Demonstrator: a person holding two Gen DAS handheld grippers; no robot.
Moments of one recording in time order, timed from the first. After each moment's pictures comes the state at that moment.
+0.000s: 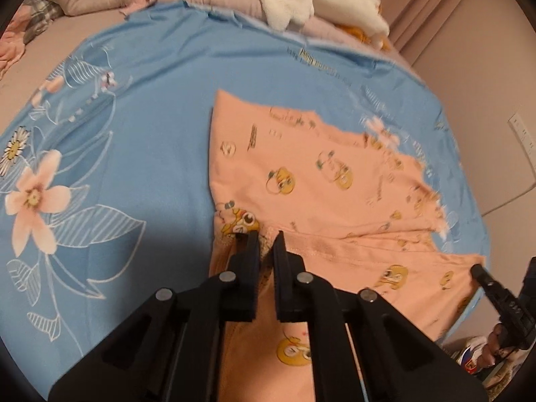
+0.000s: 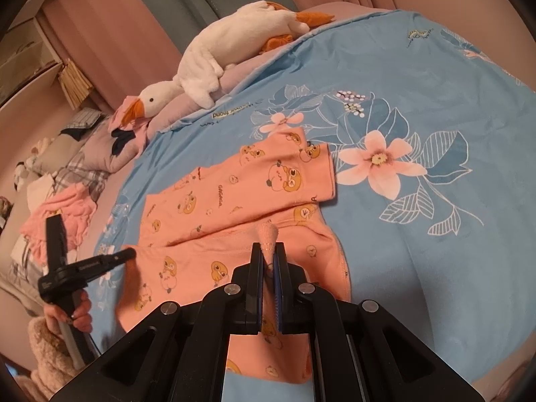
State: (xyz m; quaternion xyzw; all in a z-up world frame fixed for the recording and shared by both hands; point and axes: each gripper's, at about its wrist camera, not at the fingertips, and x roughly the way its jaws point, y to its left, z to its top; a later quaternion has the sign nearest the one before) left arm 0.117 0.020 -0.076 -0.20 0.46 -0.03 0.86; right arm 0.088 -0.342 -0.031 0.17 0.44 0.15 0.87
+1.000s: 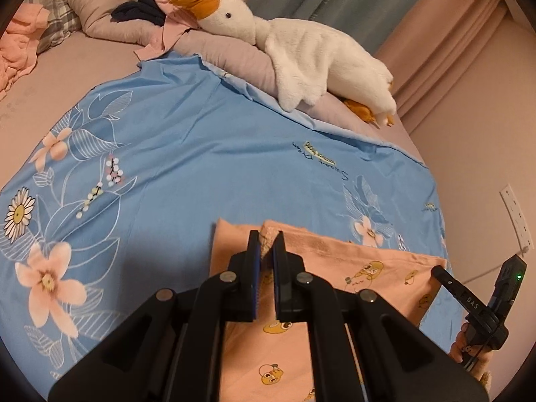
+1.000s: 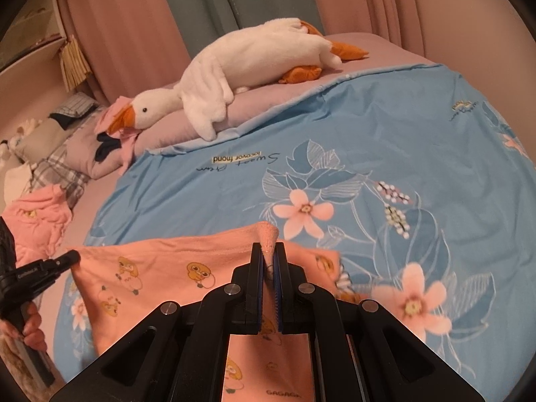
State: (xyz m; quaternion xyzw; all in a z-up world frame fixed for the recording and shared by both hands) left arm 0.185 0.067 -0.017 -0.27 0.39 0.01 0.88; right arm 0.224 -0.286 0.005 0.08 0.41 0.14 0.90
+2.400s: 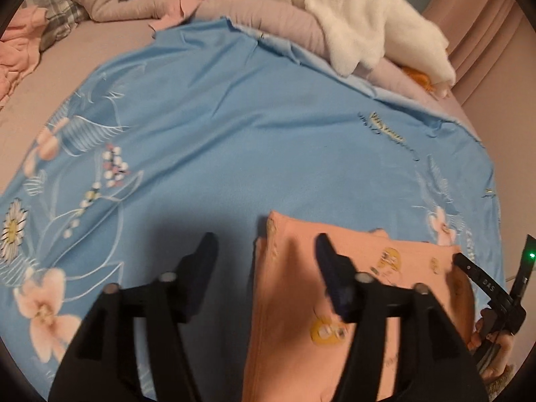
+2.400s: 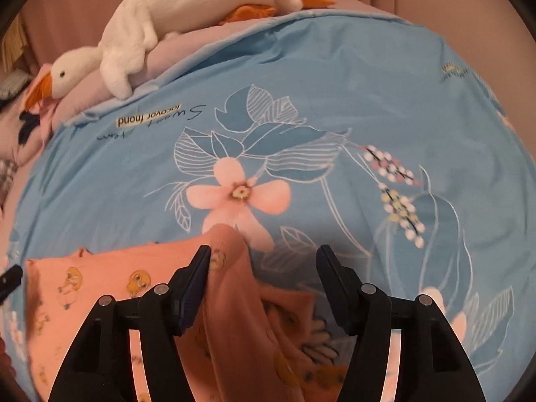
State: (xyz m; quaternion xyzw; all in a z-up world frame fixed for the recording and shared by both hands) left arm 0.234 0.084 -0.076 -0.21 0.46 0.07 0.86; right arm 0.292 -0.294 -0.074 0.05 0.50 0.04 0.87
